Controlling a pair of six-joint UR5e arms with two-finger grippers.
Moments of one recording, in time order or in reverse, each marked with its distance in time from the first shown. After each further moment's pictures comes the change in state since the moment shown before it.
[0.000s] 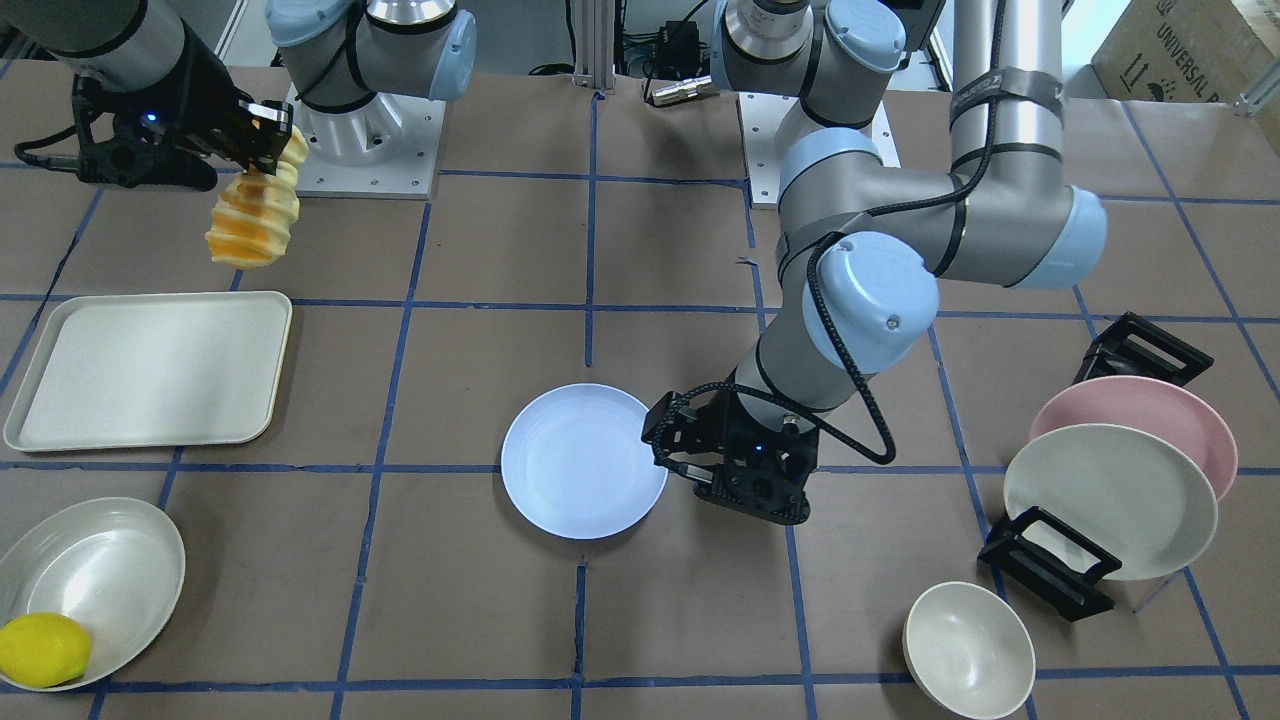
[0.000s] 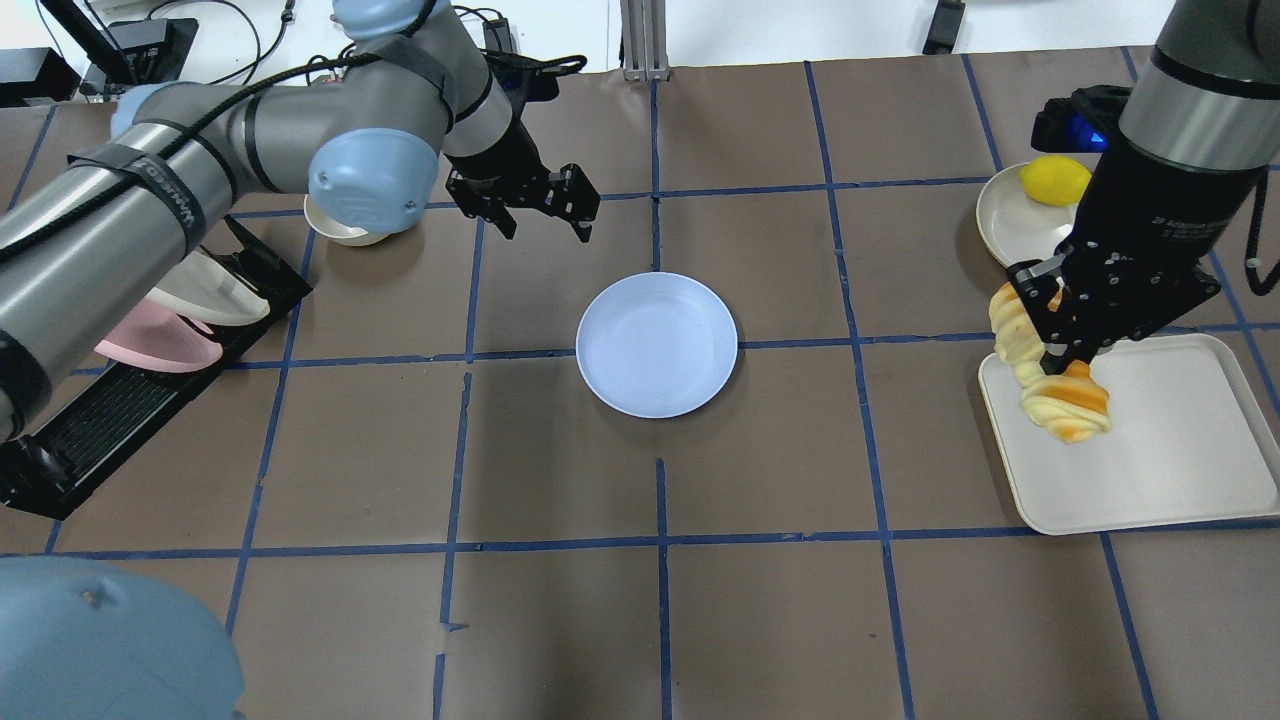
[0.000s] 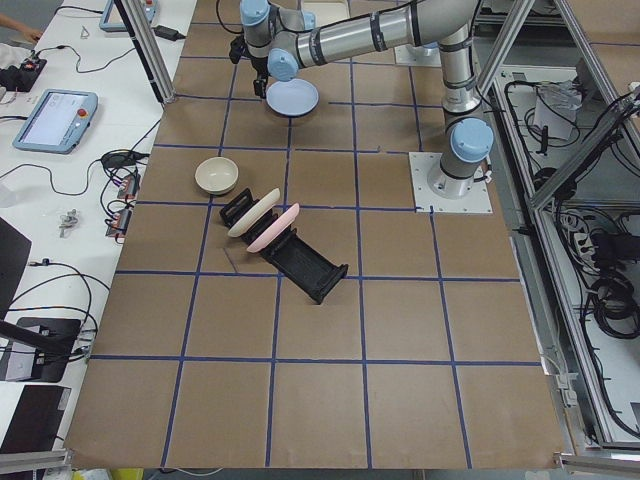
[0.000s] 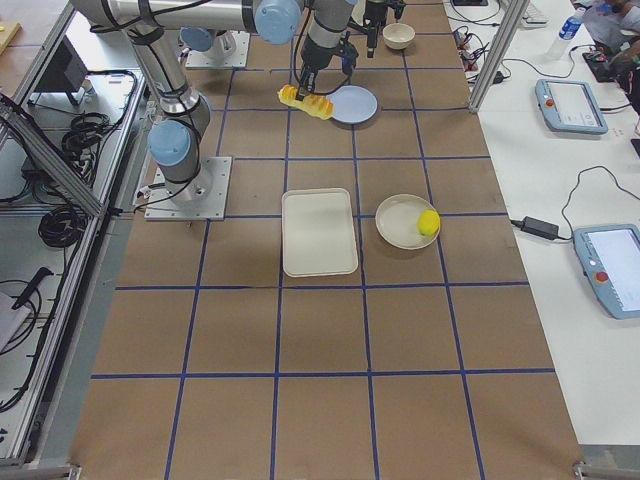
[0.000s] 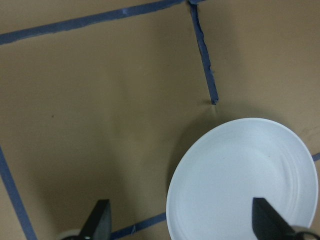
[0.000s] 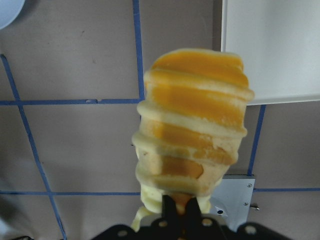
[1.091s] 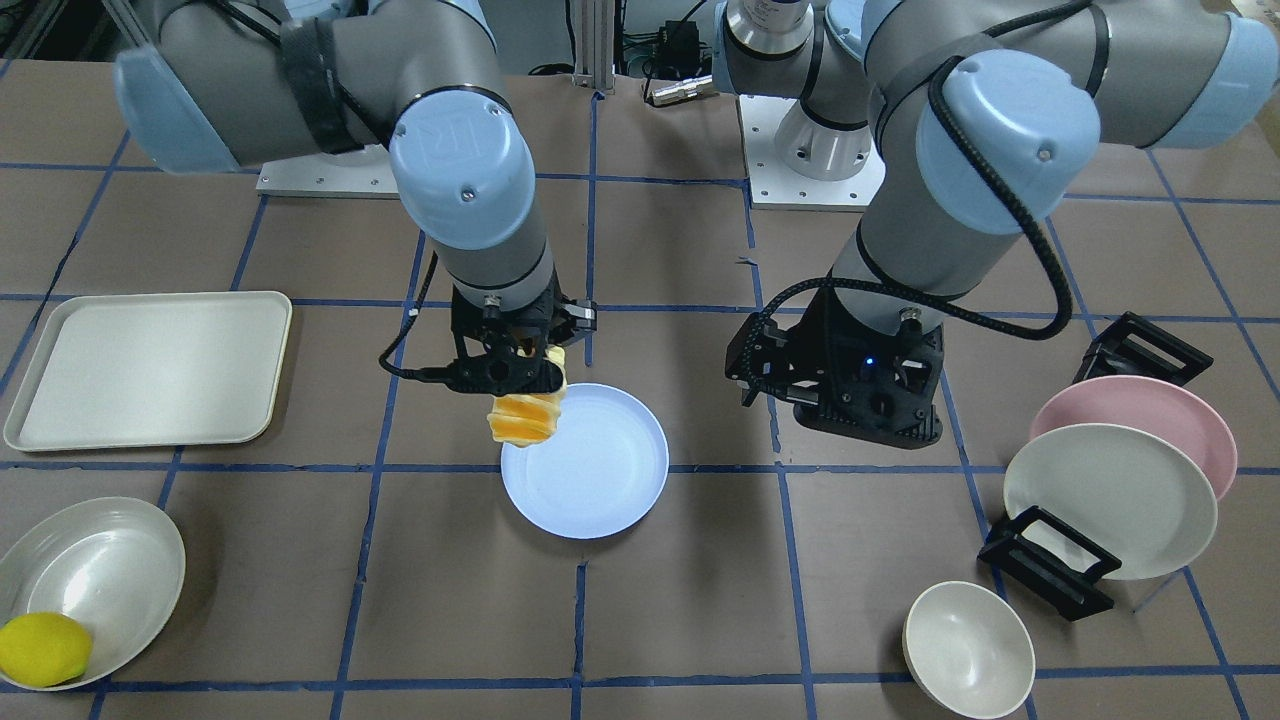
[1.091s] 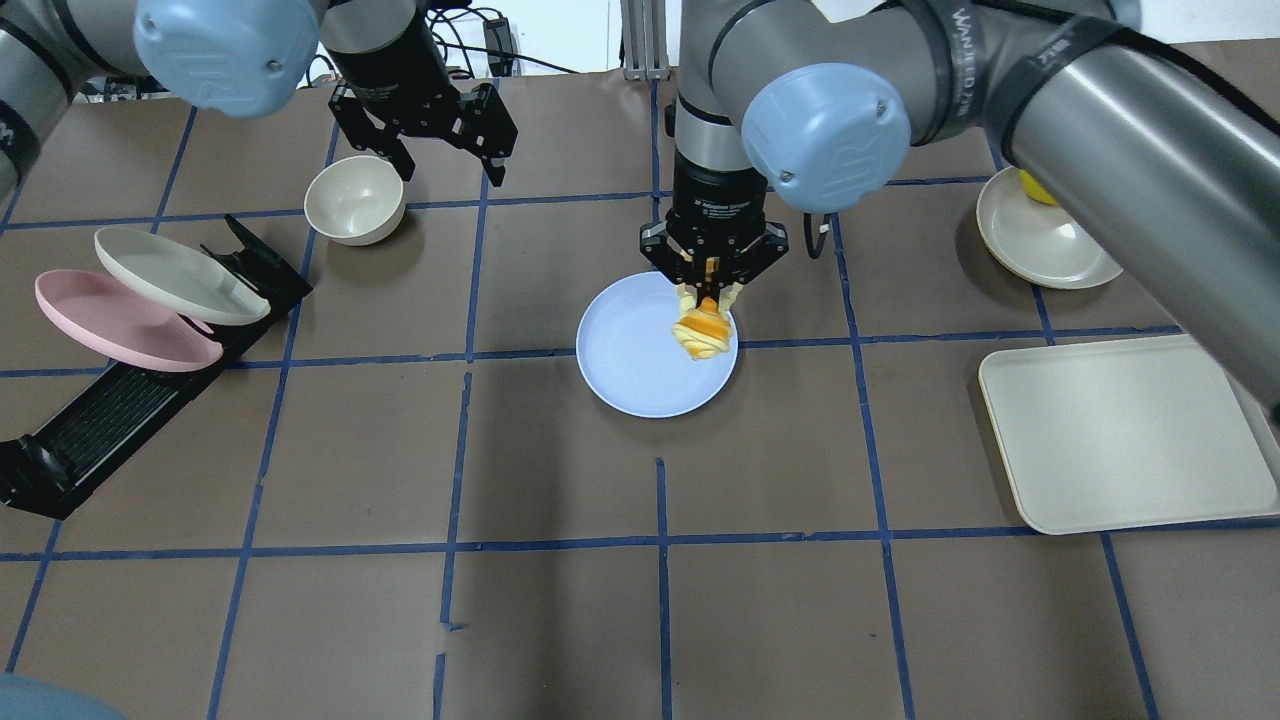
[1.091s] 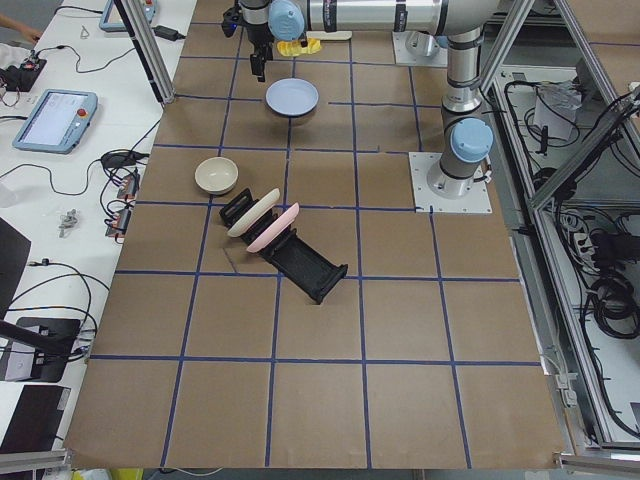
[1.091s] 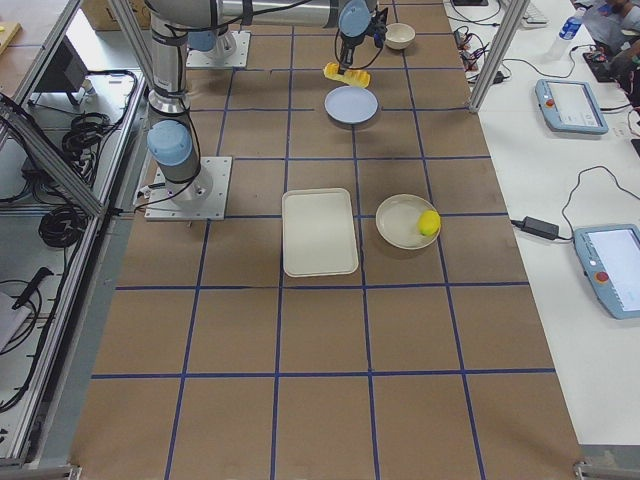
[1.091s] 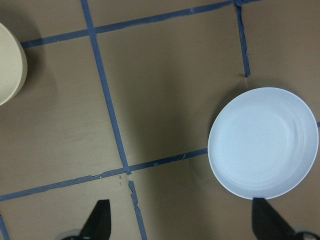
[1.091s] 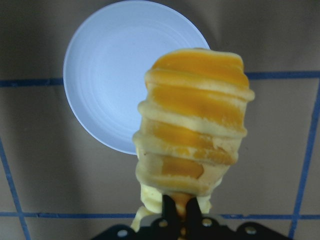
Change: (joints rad) left arm 0.043 0.104 0.156 -0.276 0.129 0.000; right arm 0.436 0.430 -0.198 -0.411 0.128 0.415
